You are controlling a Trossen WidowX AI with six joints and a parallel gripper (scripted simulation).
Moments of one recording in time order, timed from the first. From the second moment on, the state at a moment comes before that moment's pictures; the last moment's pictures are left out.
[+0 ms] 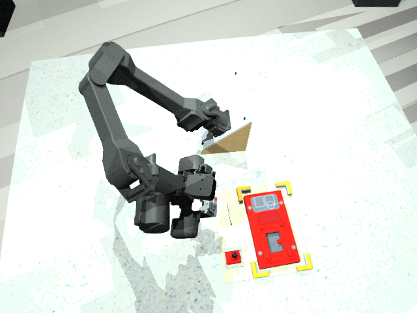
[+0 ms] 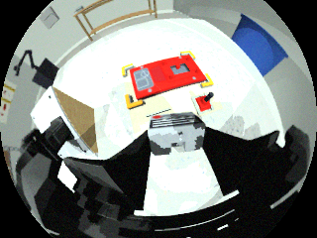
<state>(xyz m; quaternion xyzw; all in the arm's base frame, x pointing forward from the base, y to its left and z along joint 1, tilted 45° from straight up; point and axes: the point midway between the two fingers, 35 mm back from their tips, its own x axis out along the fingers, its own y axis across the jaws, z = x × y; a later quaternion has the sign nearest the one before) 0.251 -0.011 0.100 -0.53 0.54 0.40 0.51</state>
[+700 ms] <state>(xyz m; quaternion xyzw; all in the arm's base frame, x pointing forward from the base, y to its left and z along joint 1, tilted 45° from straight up) 0.252 -0.026 0.099 -0.50 0.47 0.45 0.57</state>
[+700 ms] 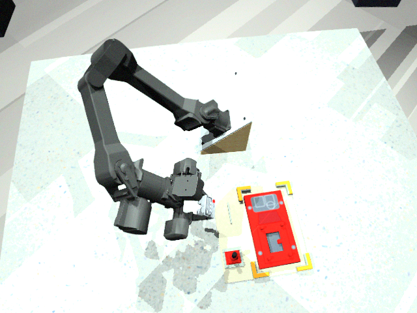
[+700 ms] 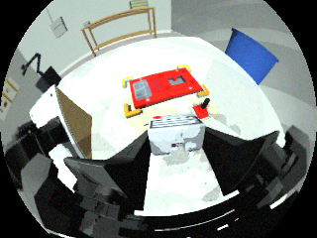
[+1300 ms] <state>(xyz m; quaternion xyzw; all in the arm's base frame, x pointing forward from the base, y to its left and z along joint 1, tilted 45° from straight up) 0.253 -0.049 0.078 -0.50 0.46 0.45 0.58</state>
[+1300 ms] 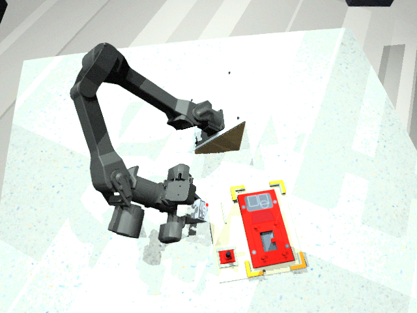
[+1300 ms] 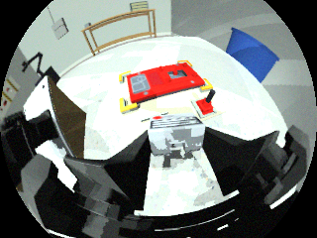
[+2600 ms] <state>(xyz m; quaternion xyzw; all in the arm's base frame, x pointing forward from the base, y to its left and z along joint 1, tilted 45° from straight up) 0.254 -0.094 0.031 -0.49 0.46 0.46 0.58</state>
